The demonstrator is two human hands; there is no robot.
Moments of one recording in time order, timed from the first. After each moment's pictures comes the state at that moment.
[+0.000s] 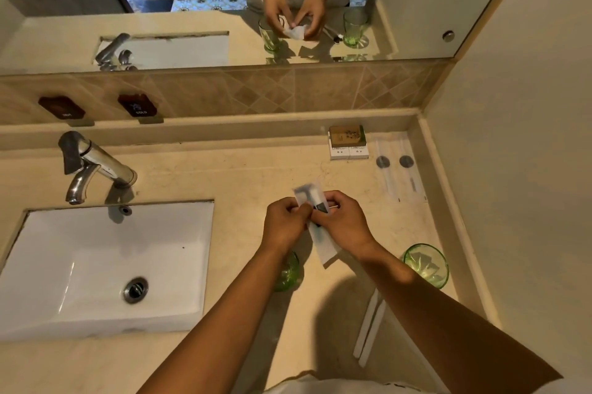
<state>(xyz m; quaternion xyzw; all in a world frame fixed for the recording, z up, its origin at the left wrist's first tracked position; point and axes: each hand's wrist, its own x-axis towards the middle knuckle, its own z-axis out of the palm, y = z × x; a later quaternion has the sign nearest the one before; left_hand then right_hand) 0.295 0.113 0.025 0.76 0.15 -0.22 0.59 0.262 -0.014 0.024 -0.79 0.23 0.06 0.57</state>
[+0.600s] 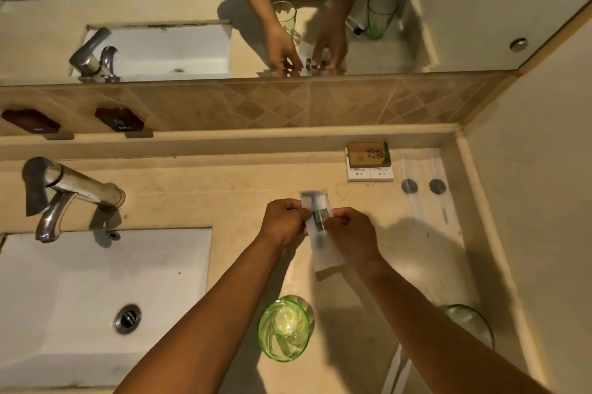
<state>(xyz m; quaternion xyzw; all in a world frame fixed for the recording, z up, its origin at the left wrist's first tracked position) 0.404 0.110 -0.021 0.72 0.21 -0.29 0.60 0.346 -0.021 -0.025 -0.81 0.30 0.08 0.49</state>
